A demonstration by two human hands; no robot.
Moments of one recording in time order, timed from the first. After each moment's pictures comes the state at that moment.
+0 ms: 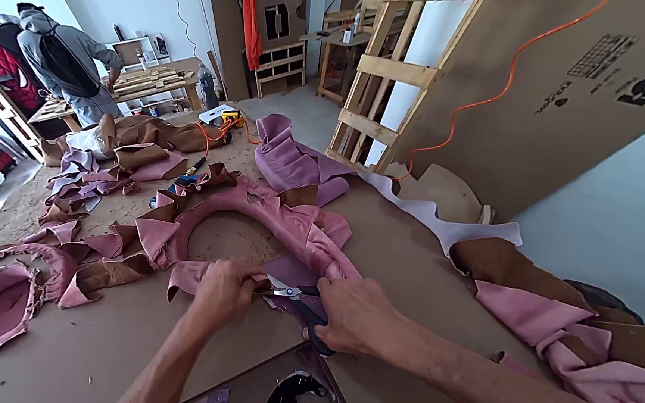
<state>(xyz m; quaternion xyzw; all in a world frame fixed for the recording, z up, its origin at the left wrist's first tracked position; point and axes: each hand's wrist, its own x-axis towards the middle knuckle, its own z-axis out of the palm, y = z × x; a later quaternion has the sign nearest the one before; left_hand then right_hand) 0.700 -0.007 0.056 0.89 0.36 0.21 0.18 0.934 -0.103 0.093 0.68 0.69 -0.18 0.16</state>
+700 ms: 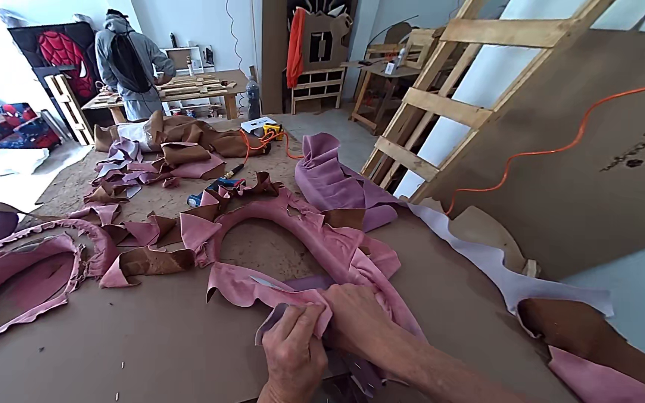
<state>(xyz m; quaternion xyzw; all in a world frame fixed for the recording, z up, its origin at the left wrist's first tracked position) 0.750 -0.083 0.007 0.69 0.39 0.60 0.04 0.881 -0.060 0.095 0.60 0.79 -0.12 0.06</state>
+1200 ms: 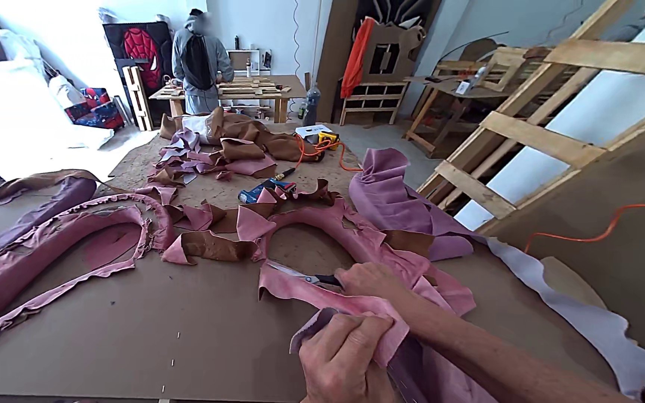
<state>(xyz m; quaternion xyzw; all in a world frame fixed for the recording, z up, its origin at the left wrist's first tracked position) 0.720 -0.090 0.071 0.62 0.34 0.70 0.03 0.854 0.028 0.078 0.48 0.87 0.02 0.10</state>
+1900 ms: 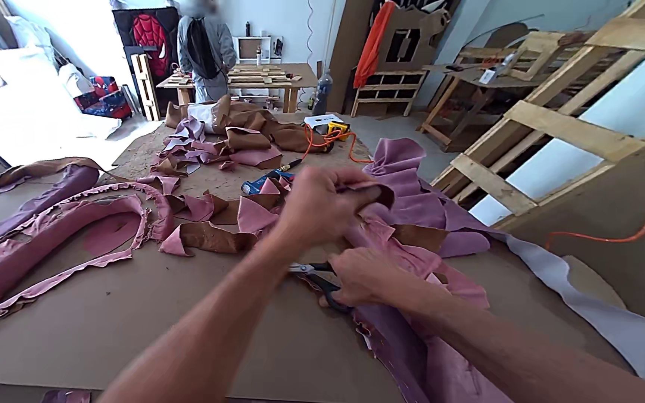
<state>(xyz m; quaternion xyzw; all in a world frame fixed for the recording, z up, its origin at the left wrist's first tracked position) 0.665 0.047 0.179 0.71 0.34 0.52 0.32 0.831 0.053 0.085 0.50 0.84 -0.06 0.20</state>
